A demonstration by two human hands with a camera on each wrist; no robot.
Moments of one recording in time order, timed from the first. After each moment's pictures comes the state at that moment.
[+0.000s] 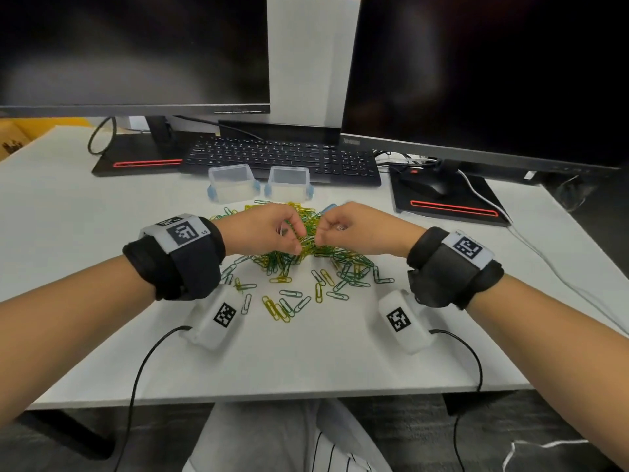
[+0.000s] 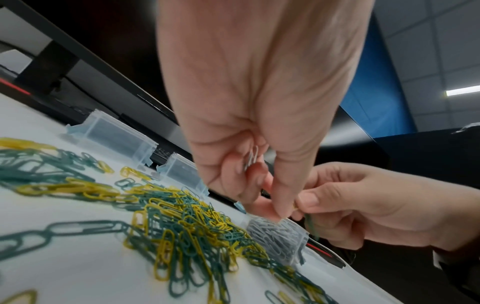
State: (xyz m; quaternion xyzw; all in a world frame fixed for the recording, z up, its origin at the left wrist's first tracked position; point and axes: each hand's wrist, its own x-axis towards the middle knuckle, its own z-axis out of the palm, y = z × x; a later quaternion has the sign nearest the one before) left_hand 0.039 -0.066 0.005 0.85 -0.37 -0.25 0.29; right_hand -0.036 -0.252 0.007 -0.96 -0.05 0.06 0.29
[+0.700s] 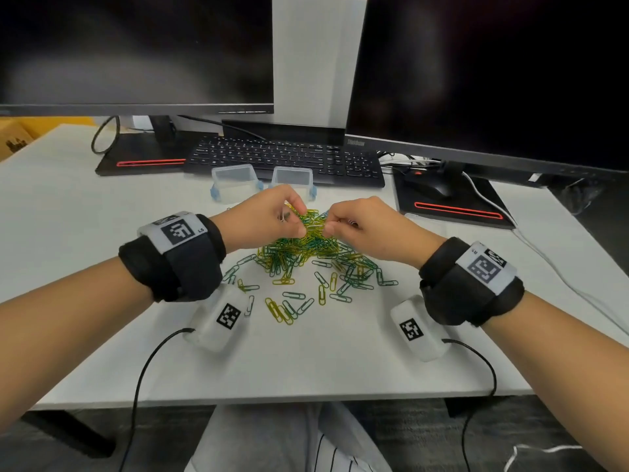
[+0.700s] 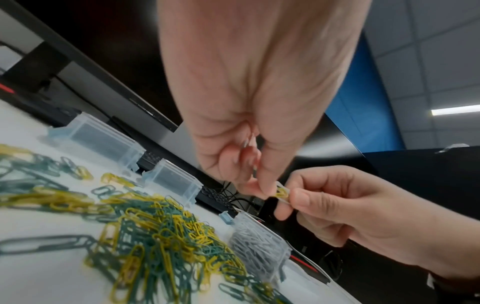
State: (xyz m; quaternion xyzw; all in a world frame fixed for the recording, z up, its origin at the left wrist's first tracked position) left_hand 0.033 -0.065 0.018 0.83 -0.33 -0.21 0.39; right_hand -0.047 -0.252 0.014 -0.98 -0.10 -0.05 0.19
